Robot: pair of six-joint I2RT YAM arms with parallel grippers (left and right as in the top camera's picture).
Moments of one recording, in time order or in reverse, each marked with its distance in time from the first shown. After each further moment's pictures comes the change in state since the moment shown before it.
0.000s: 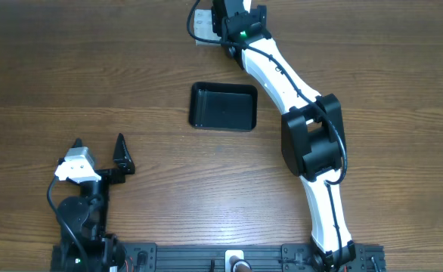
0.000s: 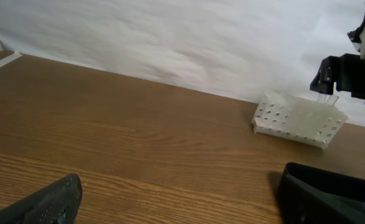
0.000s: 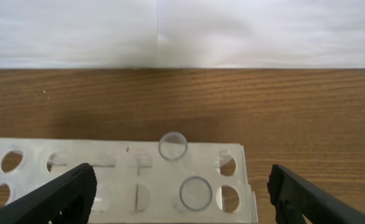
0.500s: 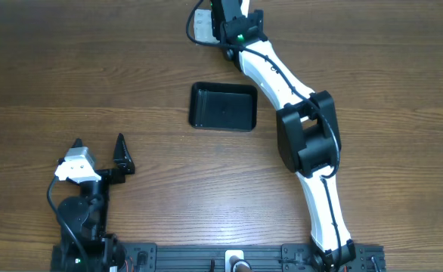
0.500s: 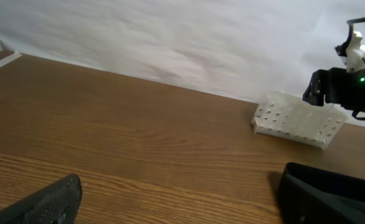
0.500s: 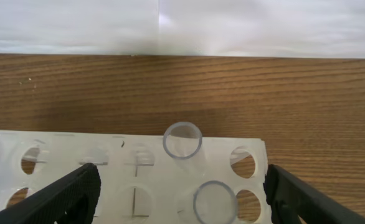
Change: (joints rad) left arm 0.000 0.000 0.000 0.000 0.000 0.000; right arm 0.000 0.055 0.002 0.025 0.000 -0.004
